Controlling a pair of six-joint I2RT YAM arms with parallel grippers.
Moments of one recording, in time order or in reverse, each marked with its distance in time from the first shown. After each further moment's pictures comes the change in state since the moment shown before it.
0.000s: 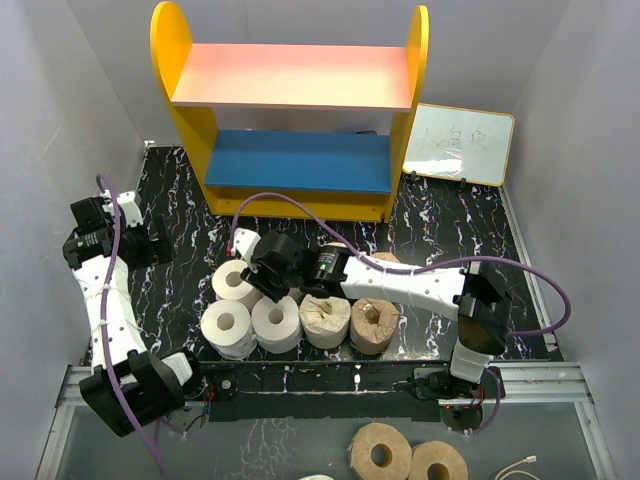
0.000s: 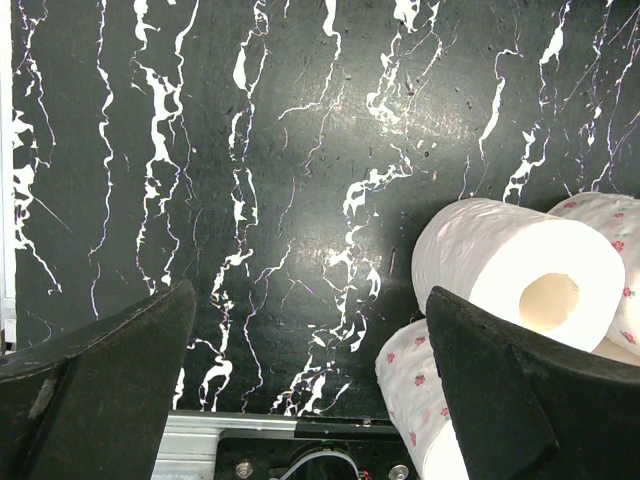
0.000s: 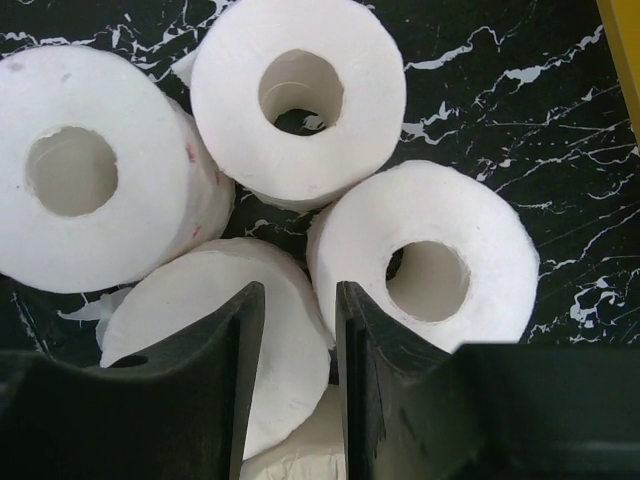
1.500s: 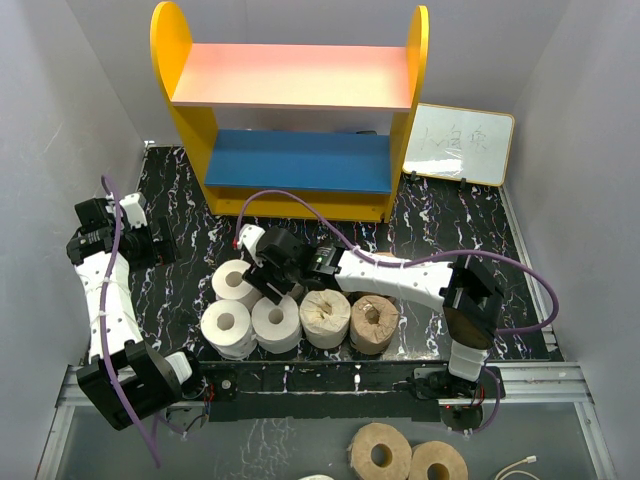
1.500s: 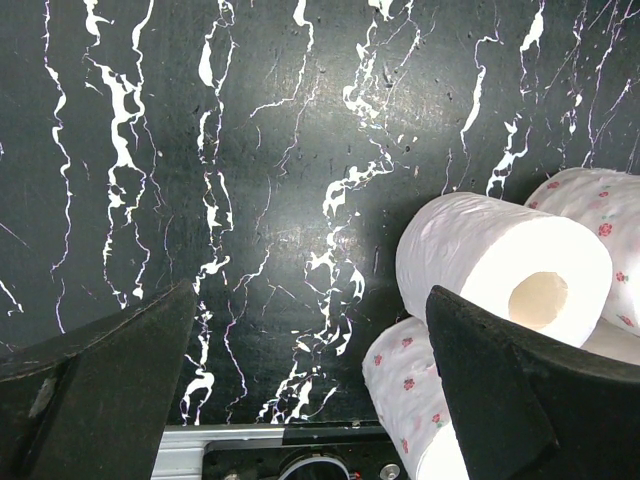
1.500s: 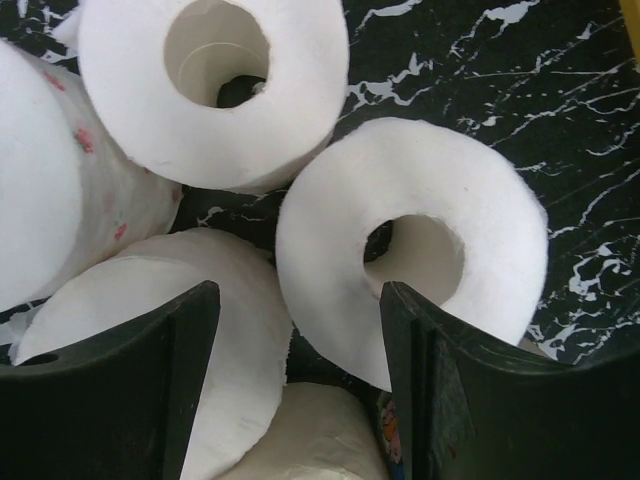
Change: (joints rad) left arm 0.000 0.036 -0.032 0.026 0.059 0.003; right arm -0.067 0.052 -0.013 -0.011 -0.015 0.028
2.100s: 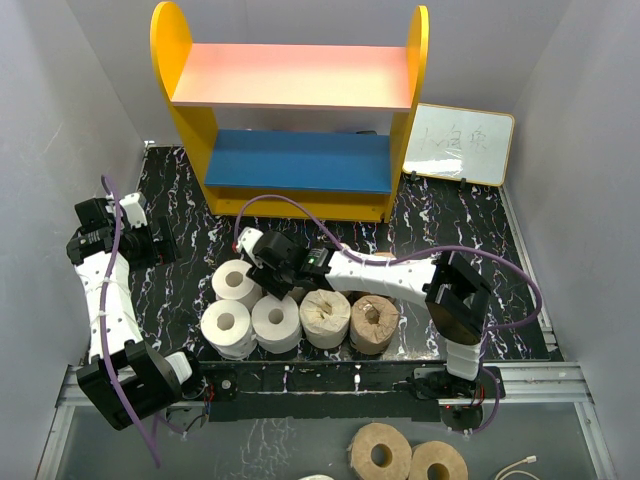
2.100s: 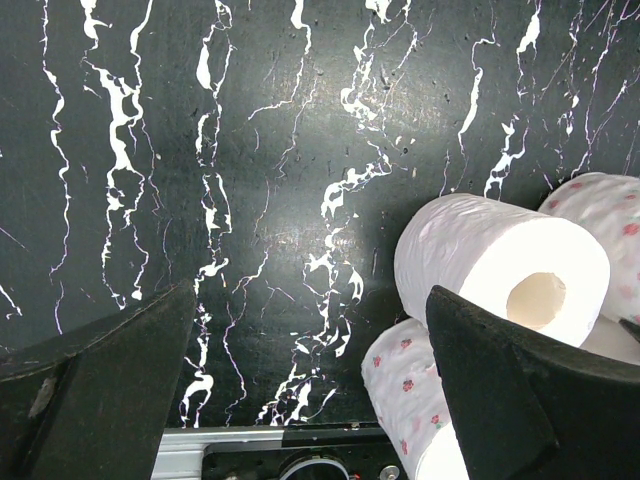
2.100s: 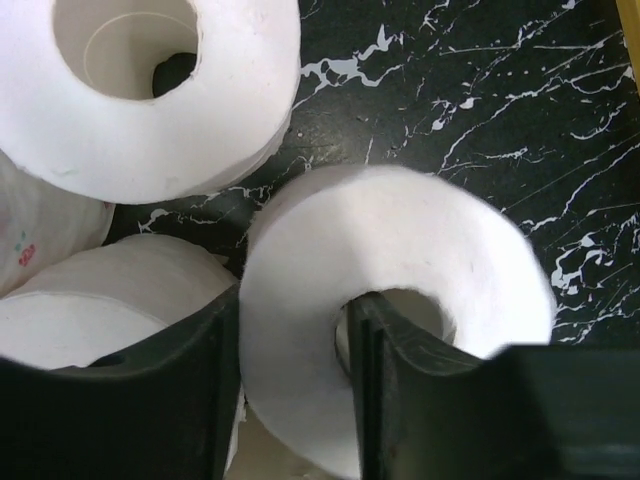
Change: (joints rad) left arm 0.000 0.000 0.000 0.004 0.006 0.000; right arm -0.005 0.071 0.006 0.000 0.085 -0.037
